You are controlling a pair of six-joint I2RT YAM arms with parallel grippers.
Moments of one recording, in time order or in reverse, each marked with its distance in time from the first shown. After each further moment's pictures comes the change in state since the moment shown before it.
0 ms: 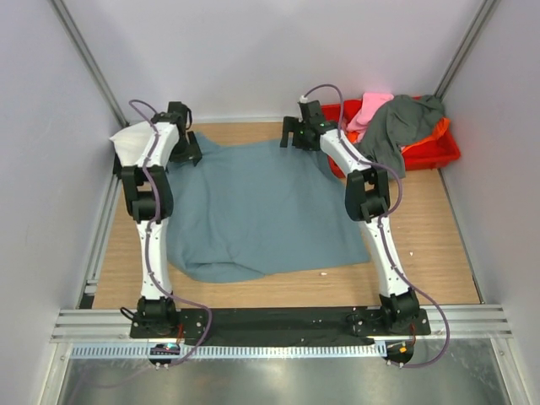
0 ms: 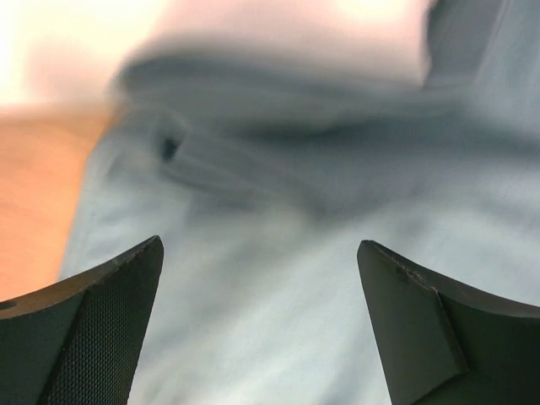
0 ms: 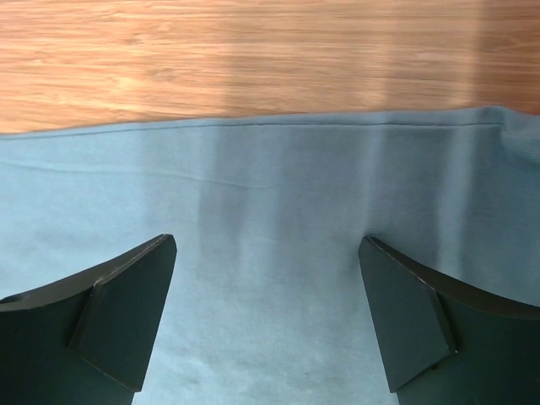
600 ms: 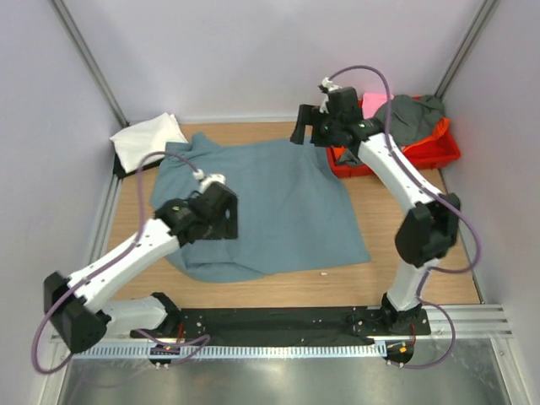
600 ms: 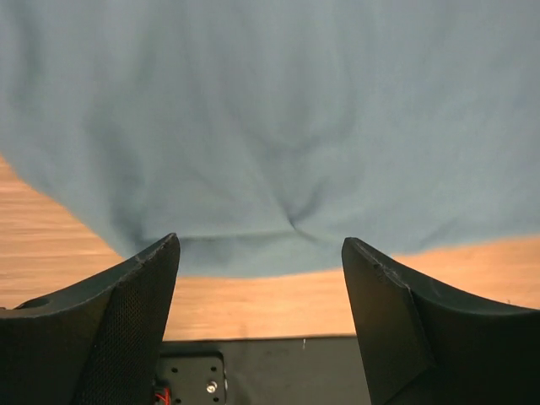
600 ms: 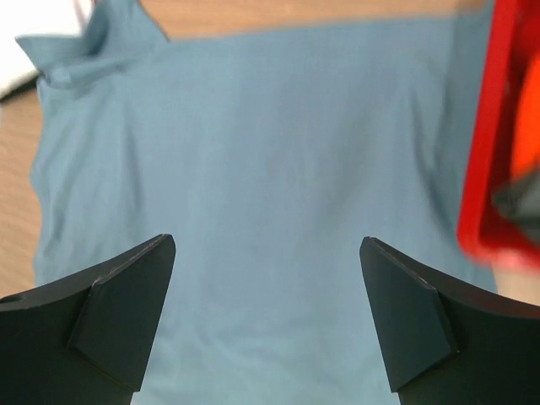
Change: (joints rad) left arm -0.664 -1.332 -1.177 0.054 -0.124 -0.239; right arm 0.019 -0.734 -0.565 -0.010 -0.080 0.000
